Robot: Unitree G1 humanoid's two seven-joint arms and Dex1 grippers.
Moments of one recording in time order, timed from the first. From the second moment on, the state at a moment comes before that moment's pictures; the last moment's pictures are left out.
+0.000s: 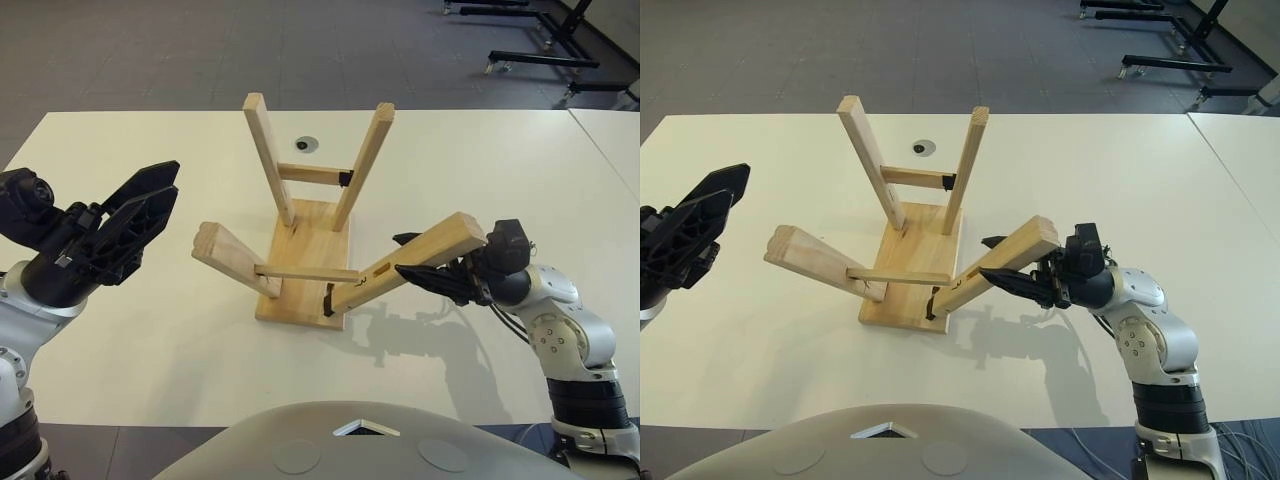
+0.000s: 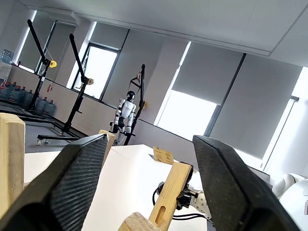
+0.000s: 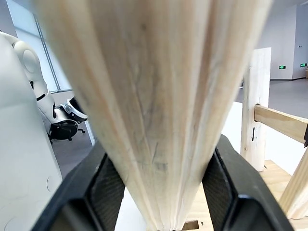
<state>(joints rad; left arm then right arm) 0.20 0.66 0.55 -0.56 -1.54 0.69 -0.74 0.08 -0.56 -0.11 -0.28 0.84 0.33 1.28</state>
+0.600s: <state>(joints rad) 0.23 0.64 0.54 -0.59 -1.49 0.66 -0.73 0.01 -0.62 -0.12 -0.43 0.84 0.39 1.20</state>
